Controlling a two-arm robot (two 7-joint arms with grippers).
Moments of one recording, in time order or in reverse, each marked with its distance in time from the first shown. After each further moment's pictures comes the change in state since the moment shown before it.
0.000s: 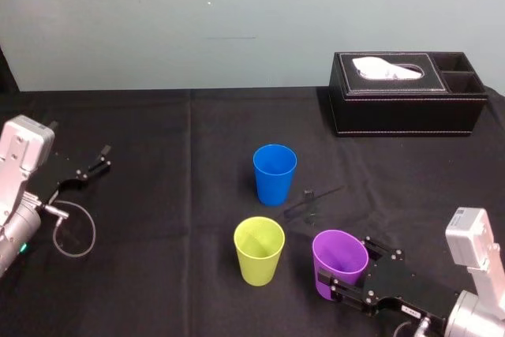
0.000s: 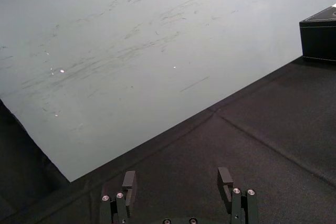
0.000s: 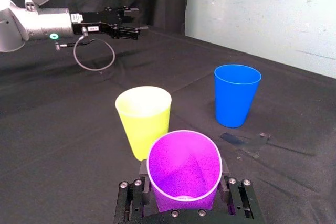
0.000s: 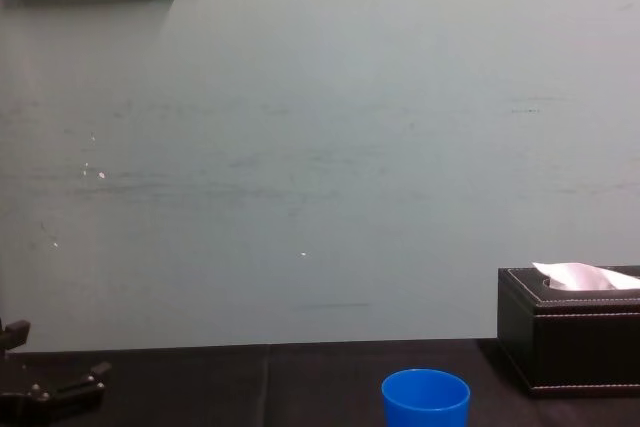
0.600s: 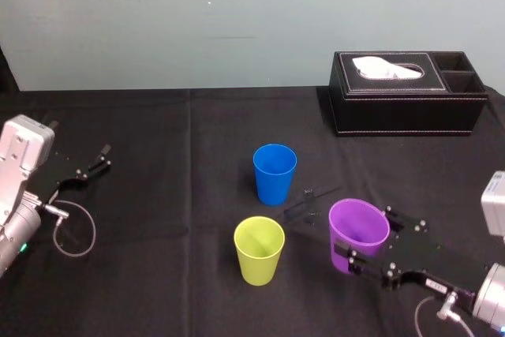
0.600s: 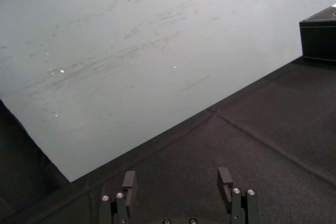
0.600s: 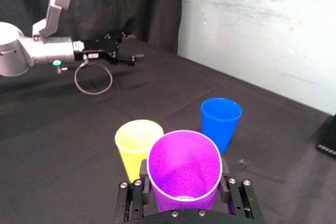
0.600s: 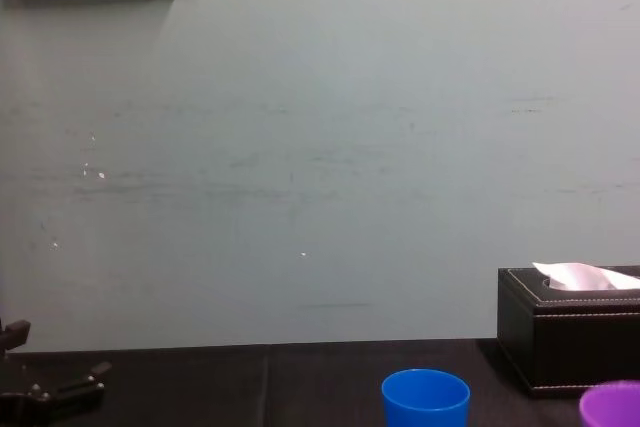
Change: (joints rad) left arm 0.000 0.000 0.000 0.000 0.000 0.000 0.000; right arm -0.071 0.081 0.104 -0.194 0.051 0.094 -0.041
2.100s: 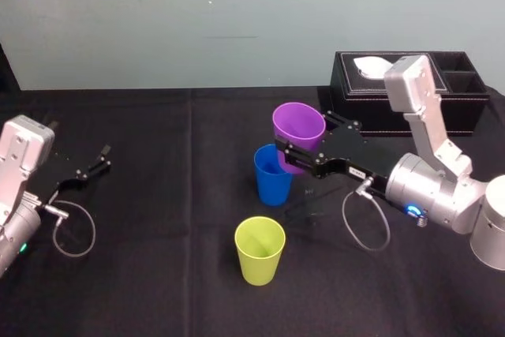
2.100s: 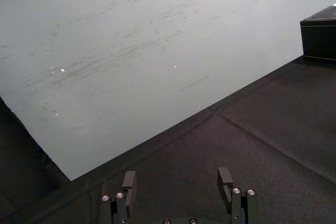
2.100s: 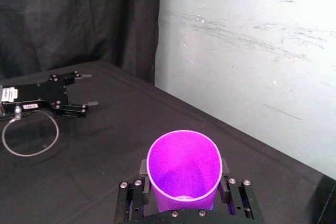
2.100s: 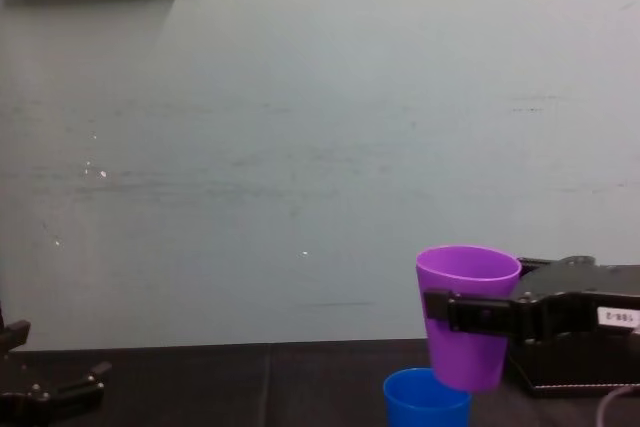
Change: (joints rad) left arm 0.000 0.000 0.000 0.000 0.000 0.000 0.000; right arm 0.502 -0.214 -0.224 0.263 -0.063 0.164 -0.069
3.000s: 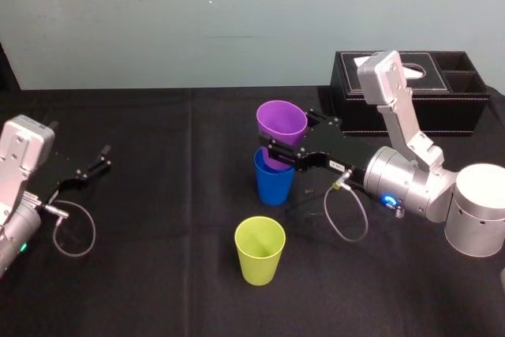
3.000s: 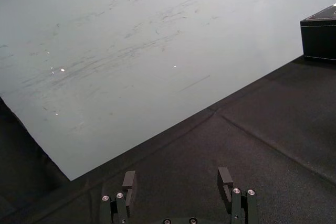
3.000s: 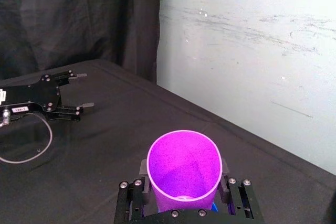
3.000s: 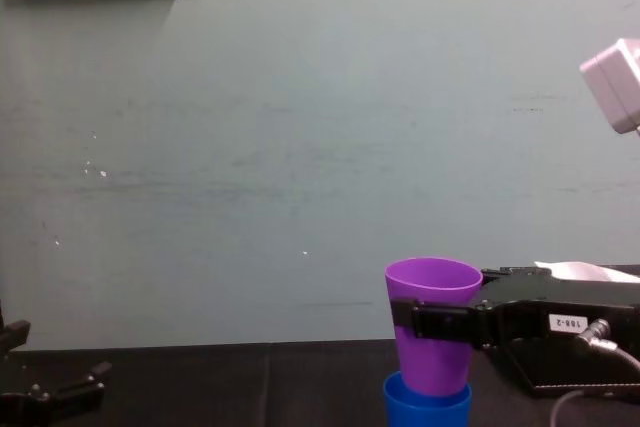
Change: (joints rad) left arm 0.000 0.000 0.000 0.000 0.000 0.000 0.000; right arm 0.077 -0.076 -0.033 0.117 -0.026 0.000 0.022
